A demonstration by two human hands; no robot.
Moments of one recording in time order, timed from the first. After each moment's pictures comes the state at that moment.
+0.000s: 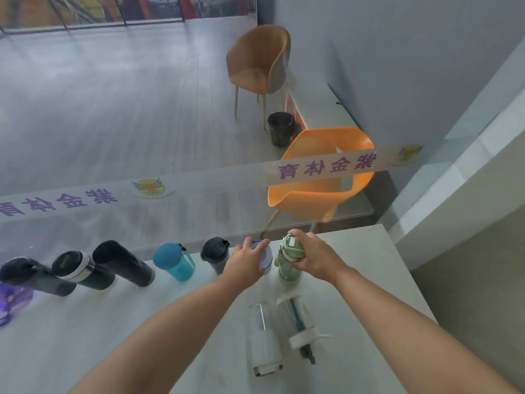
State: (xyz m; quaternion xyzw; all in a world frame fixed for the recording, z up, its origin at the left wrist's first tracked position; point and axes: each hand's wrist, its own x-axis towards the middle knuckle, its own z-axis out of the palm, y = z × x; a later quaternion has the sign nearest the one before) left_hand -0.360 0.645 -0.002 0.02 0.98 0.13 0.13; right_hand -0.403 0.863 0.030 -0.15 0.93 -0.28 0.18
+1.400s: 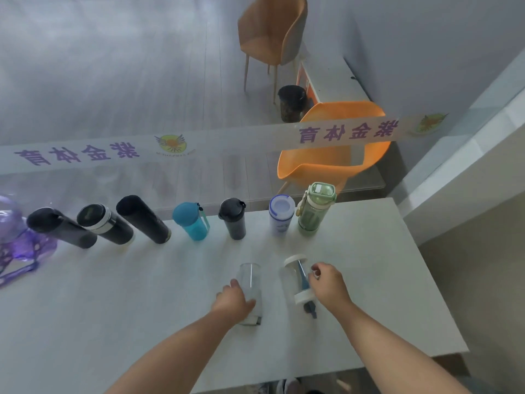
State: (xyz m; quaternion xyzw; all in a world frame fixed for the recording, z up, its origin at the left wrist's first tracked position) left_hand -0.192 0.618 -0.066 -0.22 0.89 0.20 0.34; right_hand -0.260 0.860 -0.046 0.08 0.92 -0.31 0.20
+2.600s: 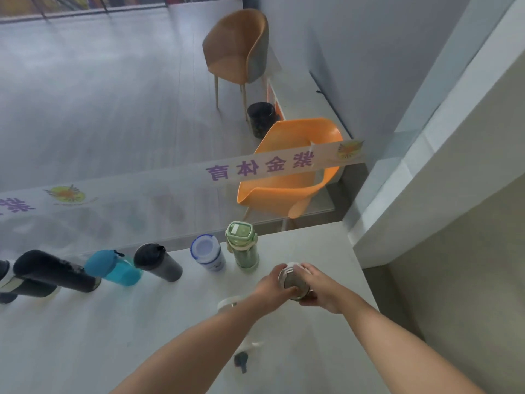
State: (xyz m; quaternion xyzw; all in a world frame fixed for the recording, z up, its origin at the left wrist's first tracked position) left_hand -0.365 0.870 -0.021 -0.12 0.84 0.45 0.29; right_hand -0.399 1.034 -0.017 0.15 0.67 -0.59 0.43
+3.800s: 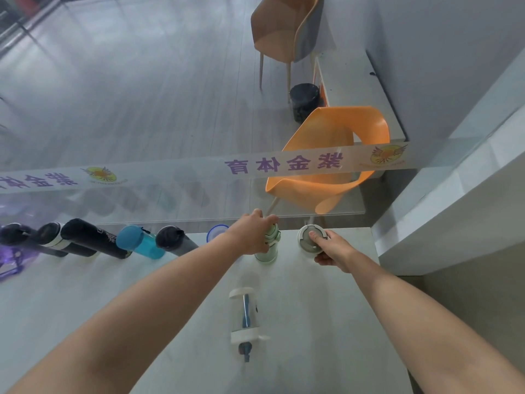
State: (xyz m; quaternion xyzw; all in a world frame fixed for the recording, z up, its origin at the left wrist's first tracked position) left_hand -0.463 0.794 0.064 0.03 0.97 0.07 0.22; right_hand -0.517 1.029 -0.027 0.13 0.73 -0.54 0.40
